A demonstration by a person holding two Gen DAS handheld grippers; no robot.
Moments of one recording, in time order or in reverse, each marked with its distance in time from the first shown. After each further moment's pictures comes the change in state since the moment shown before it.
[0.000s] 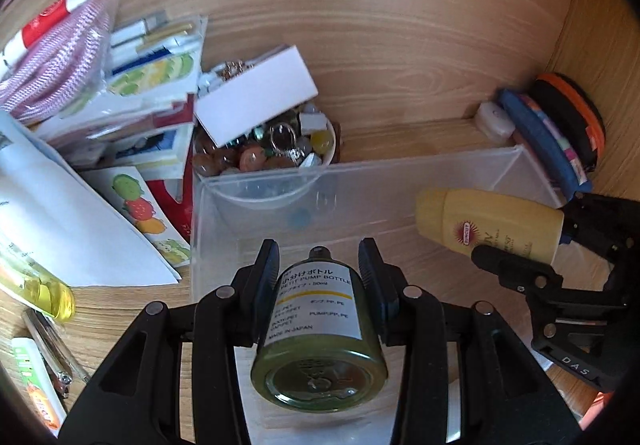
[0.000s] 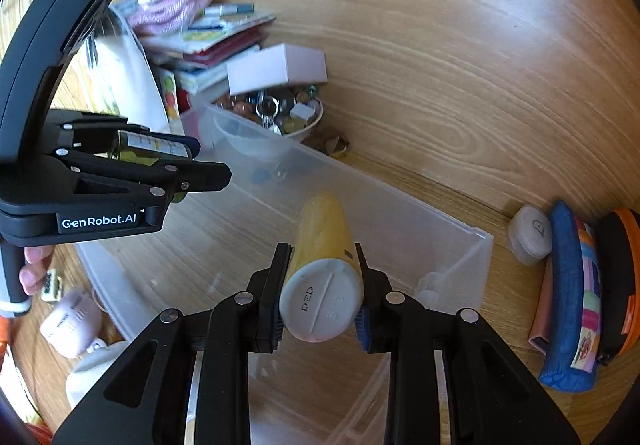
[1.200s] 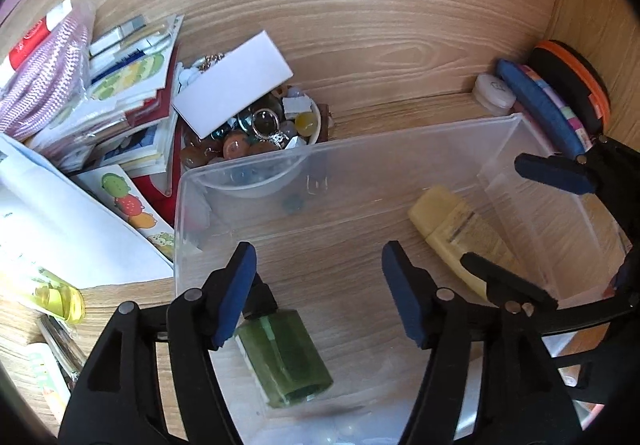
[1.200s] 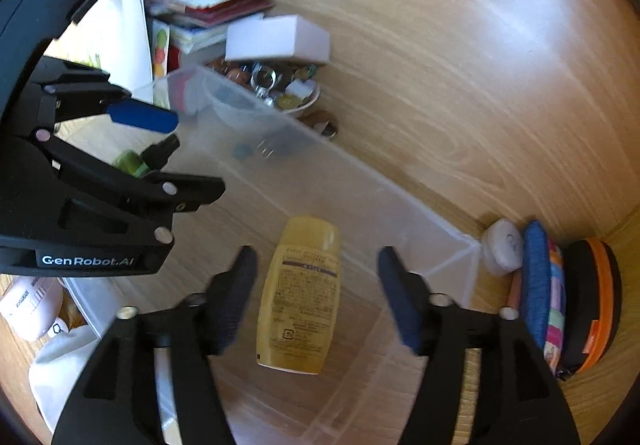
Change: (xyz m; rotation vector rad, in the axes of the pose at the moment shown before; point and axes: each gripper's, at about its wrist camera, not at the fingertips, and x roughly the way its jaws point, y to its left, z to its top) left arm 0.003 -0.018 -0.001 0.060 0.039 0.040; right arm 0.005 0.013 0.006 -0.125 0.038 -0.157
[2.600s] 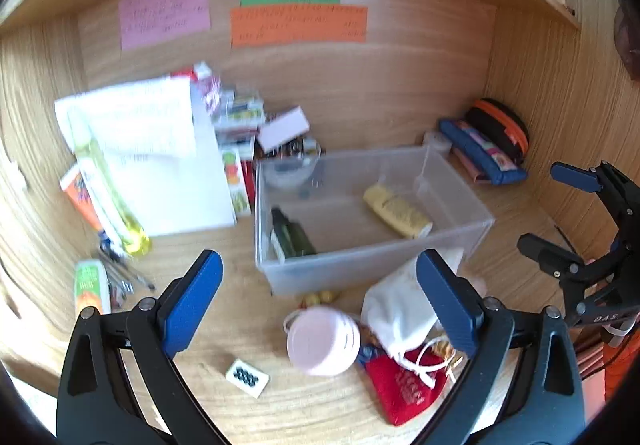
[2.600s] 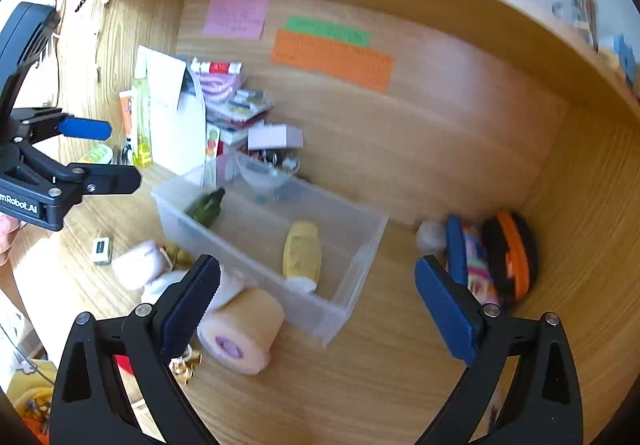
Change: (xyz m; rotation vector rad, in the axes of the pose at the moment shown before) left arm -0.159 -0.002 -0.108 -0.060 -0.281 0.006; right arm -0.164 0.012 -0.094 0.133 -0.291 -0.062
